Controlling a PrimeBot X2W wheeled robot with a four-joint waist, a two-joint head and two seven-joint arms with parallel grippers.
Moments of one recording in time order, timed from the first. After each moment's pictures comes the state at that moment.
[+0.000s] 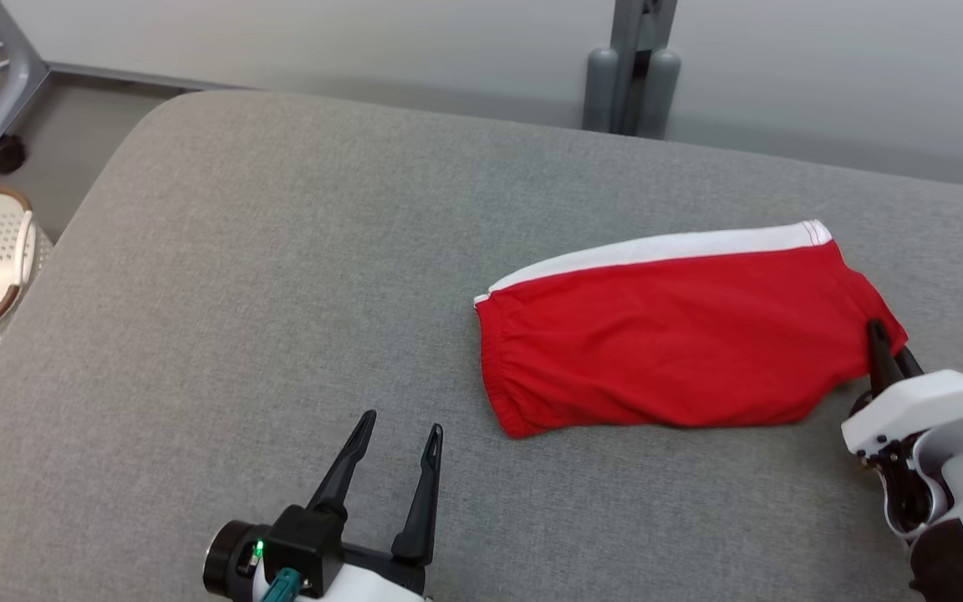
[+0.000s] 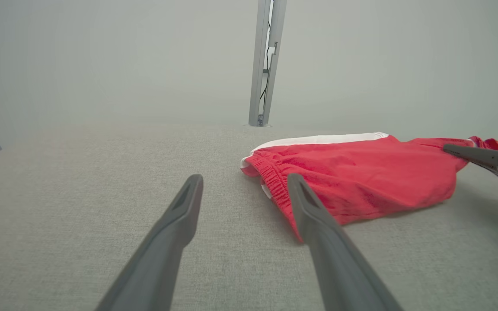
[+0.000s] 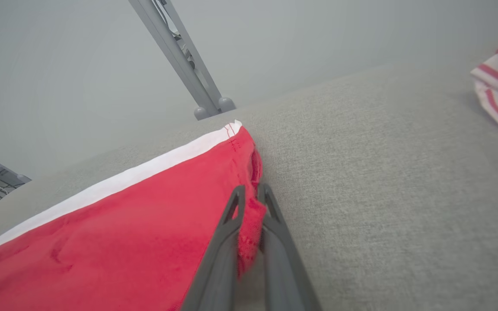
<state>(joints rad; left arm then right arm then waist) -0.02 0.05 -0.40 0.13 -0.23 0.10 -0.26 -0.59 -0.21 0.17 1.01 0.68 0.13 -0.26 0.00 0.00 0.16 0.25</state>
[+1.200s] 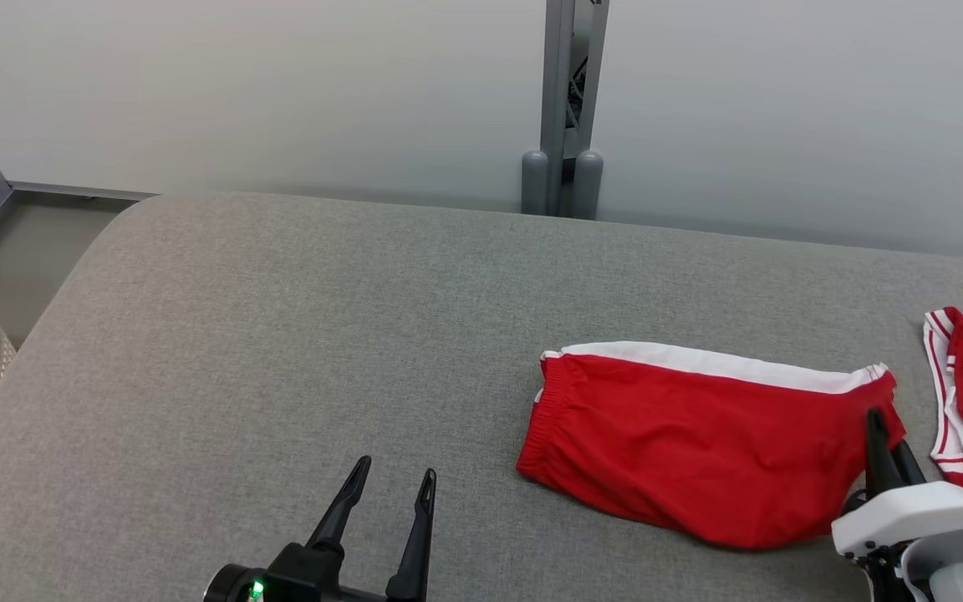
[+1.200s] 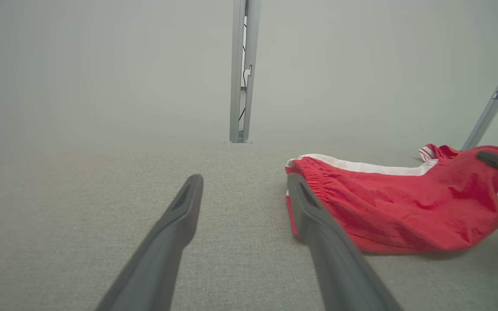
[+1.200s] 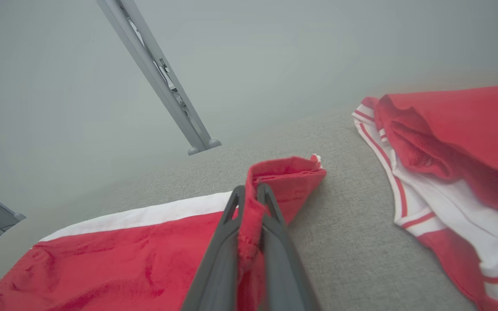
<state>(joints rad) 0.05 0.05 -0.39 0.15 -0.22 0.09 -0.26 -0.25 -0.10 -0.10 0.72 0.47 0.13 -0.26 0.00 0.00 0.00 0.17</state>
